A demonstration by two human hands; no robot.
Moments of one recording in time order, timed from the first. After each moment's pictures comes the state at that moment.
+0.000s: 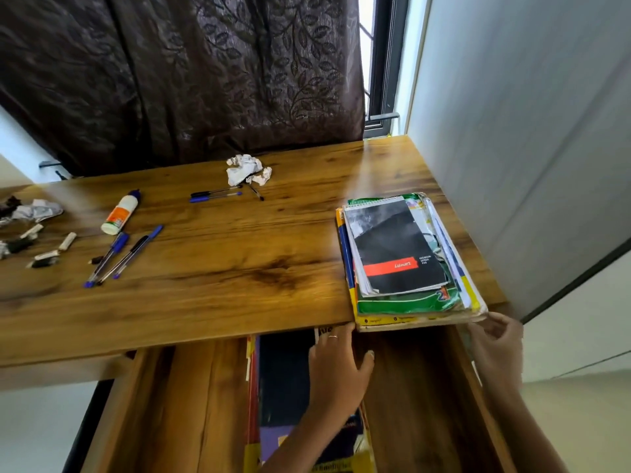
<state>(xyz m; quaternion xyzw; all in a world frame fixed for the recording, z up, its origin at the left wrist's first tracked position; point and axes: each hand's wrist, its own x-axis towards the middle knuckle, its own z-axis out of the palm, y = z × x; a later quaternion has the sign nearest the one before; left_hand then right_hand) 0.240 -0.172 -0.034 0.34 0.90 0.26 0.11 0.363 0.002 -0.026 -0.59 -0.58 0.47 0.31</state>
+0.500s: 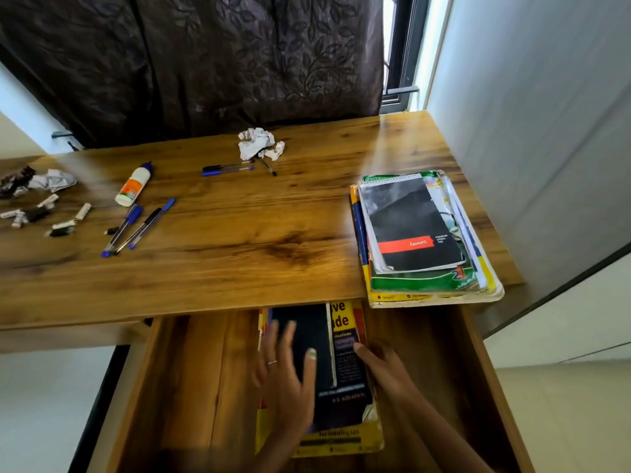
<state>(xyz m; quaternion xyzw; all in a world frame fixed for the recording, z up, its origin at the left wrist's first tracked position) 0.237 -0.265 -0.087 0.15 0.93 0.34 -0.02 0.315 -0.116 -0.083 -0.42 -0.59 0.69 -0.05</state>
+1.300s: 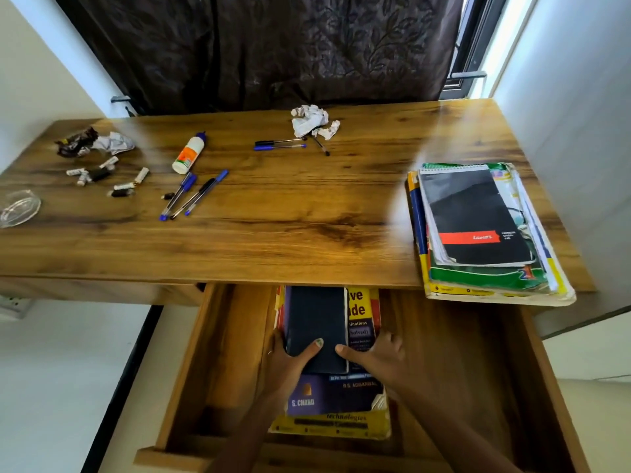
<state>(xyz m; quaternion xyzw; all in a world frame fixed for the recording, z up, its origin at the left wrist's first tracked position) 0.183 -0.343 -0.105 -0.07 0.81 0.51 0.30 0.259 -0.179 -0.082 -0.44 -0.73 0.50 -0.18</state>
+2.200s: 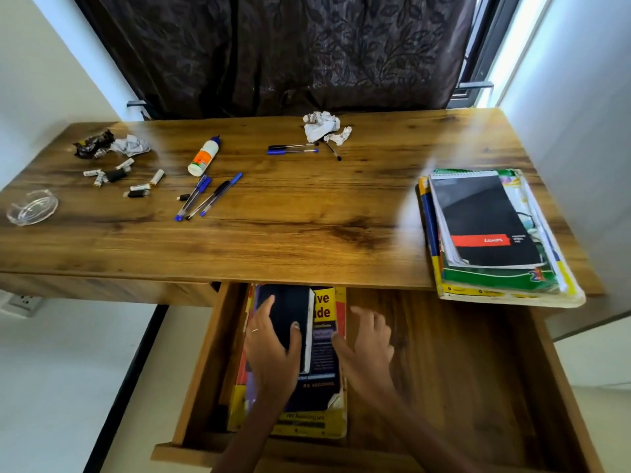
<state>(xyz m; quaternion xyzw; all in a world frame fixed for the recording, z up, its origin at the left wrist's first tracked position) 0.176 -0.363 -0.056 0.11 0.91 0.40 -0.05 0.248 -0.238 -0.032 -0.34 -0.83 0.44 0.06</state>
